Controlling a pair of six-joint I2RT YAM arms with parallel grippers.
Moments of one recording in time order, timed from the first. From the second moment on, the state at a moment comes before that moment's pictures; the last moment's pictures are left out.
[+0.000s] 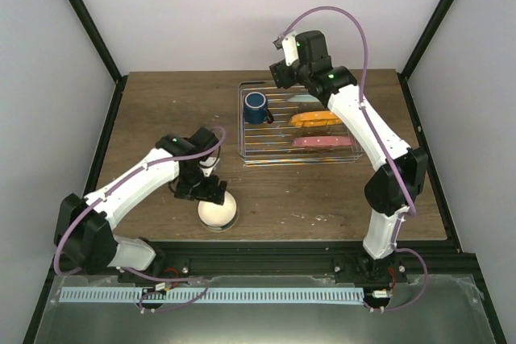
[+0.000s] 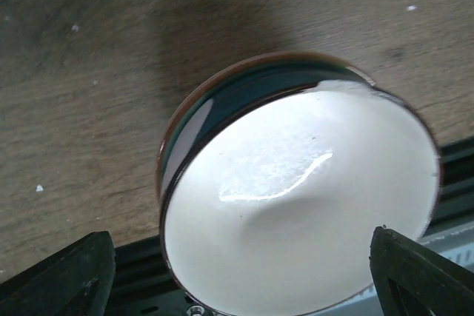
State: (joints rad) left arm -0.60 1.39 1.11 -1.26 0.19 -0.34; right arm 0.47 1.84 1.91 -0.56 0.03 -0.16
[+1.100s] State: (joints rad) left arm -0.60 1.41 0.99 -1.13 0.12 -0.42; right arm 0.47 1.78 1.76 -0.60 0.07 -0.15
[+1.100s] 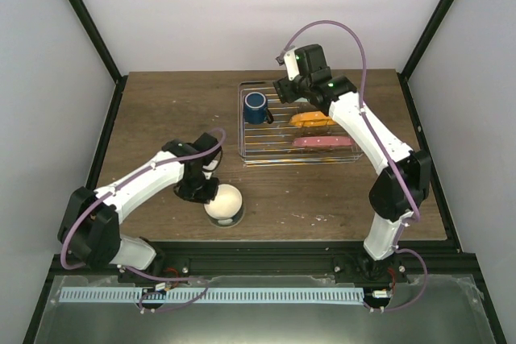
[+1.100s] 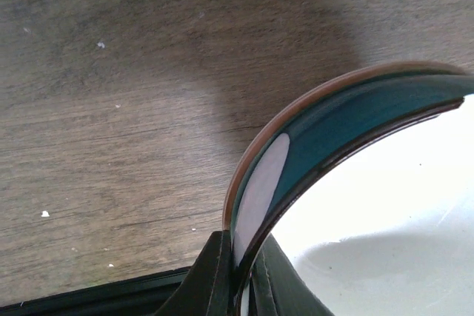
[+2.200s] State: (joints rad) left arm -0.39 1.50 1.53 -1.00 0.07 -0.20; right arm 0.38 1.72 1.68 -0.66 -0.74 0.08
